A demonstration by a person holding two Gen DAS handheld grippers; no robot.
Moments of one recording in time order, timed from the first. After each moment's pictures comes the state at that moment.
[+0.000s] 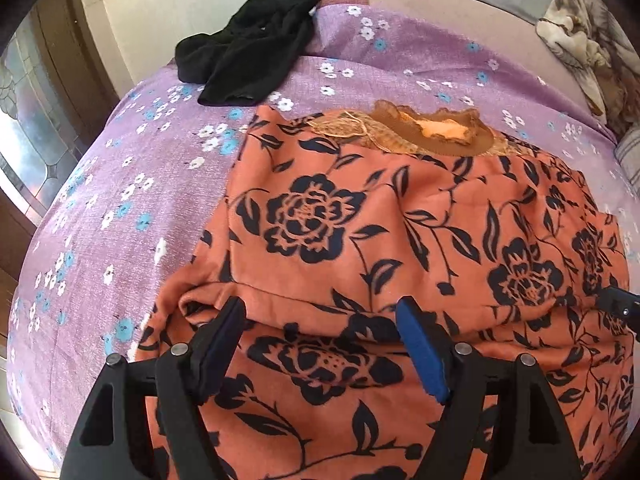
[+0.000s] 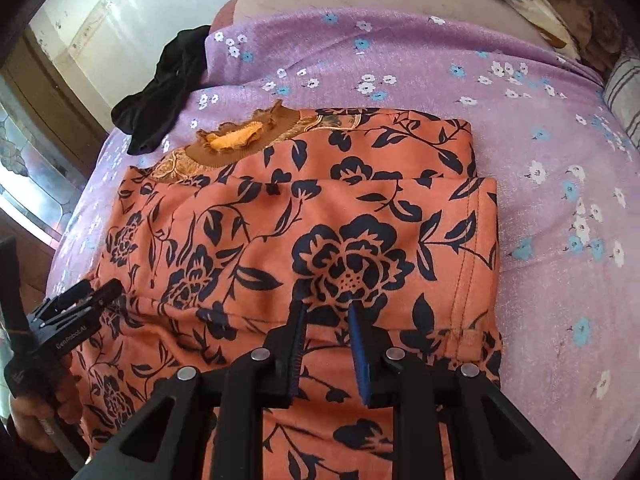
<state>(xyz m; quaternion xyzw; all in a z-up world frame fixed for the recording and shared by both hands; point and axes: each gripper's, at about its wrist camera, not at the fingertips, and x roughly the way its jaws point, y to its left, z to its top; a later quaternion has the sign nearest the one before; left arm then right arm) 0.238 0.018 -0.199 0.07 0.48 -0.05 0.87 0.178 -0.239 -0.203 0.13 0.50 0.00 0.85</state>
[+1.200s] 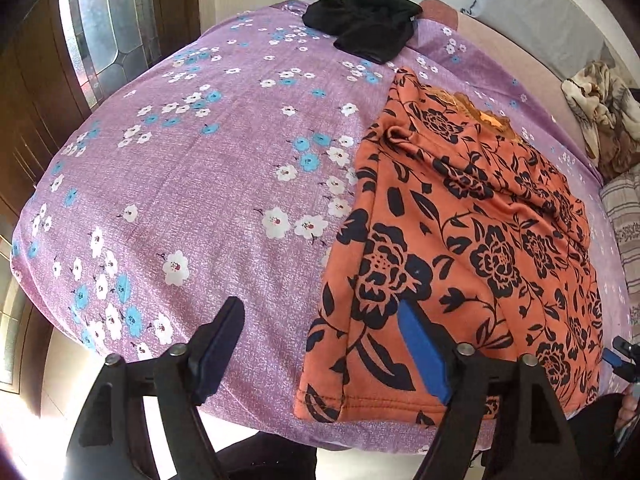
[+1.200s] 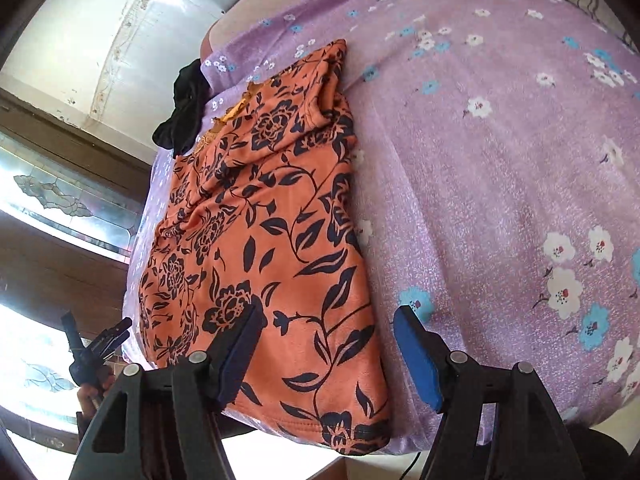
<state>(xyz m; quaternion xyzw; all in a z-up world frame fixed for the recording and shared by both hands) 0.073 0.196 -0.185 -0.06 0.51 -0.02 0.86 -0.025 -0.329 -0.231 0.35 0.50 0.06 0.79</state>
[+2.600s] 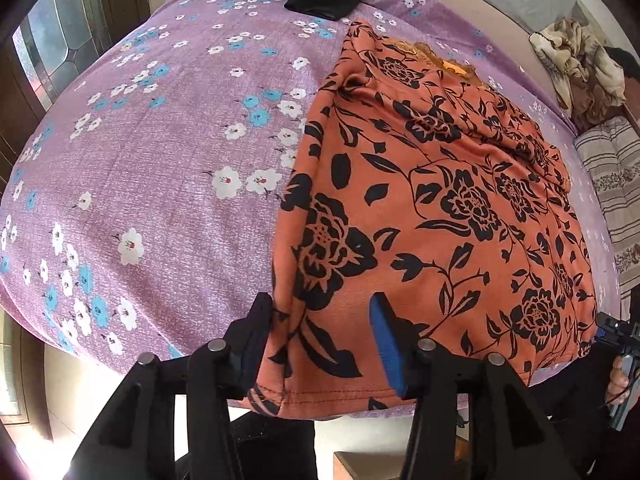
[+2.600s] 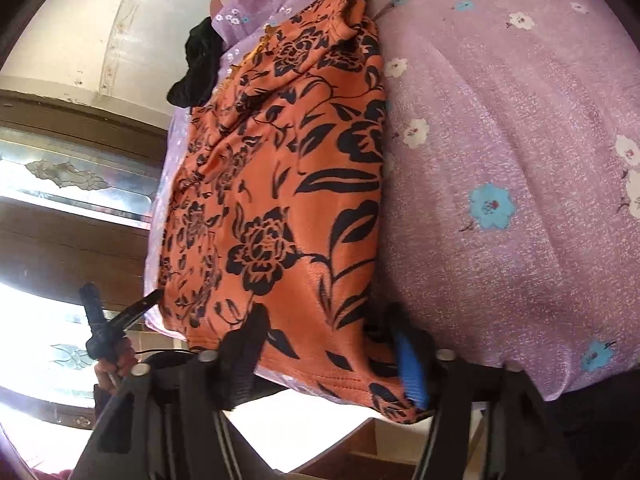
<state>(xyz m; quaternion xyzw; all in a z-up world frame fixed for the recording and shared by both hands) 0.073 0.181 -0.199 -0.03 0.56 -0.10 0.82 -0.037 -0.281 -0.245 0.35 0.53 0.12 0.77</state>
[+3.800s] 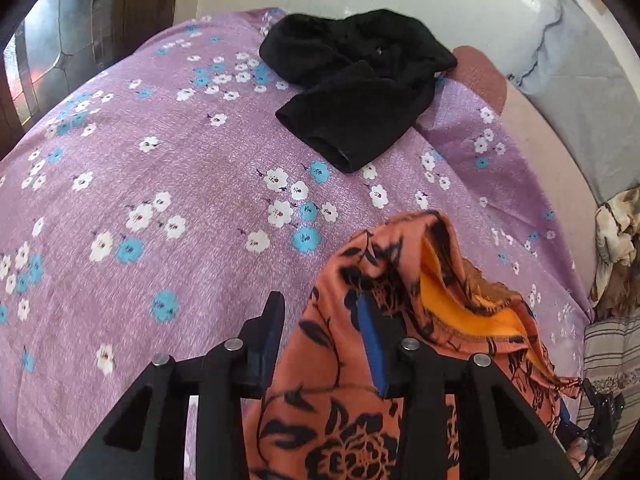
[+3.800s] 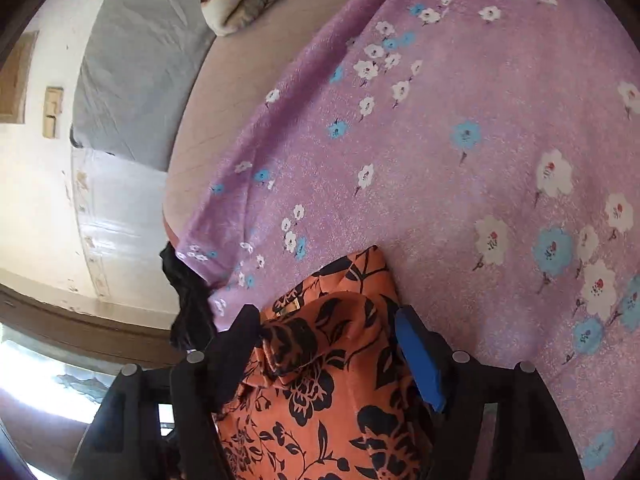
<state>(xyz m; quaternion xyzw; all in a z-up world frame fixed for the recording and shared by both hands) 0.349 0.136 -0.173 -0.18 0.47 -0.01 0.87 0.221 -0.429 -0.225 0.52 0.33 -0.02 0.79</state>
